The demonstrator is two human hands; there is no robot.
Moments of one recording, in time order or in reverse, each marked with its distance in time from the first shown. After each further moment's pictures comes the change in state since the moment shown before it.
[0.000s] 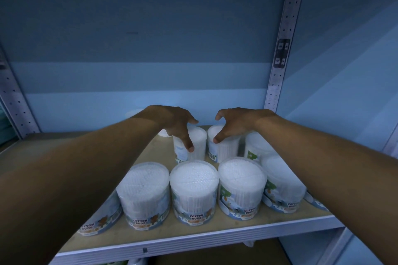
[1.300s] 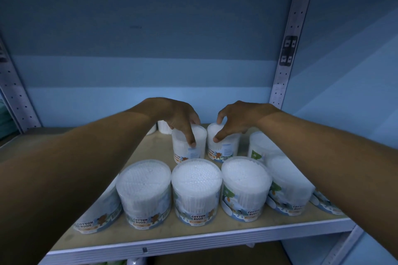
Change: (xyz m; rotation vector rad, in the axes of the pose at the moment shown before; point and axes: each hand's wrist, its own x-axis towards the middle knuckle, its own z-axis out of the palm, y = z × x) left_hand 0.000 -0.003 -0.008 -0.195 -0.018 0.086; right_hand 0.010 -0.006 -0.006 -0.090 -0.009 -0.039
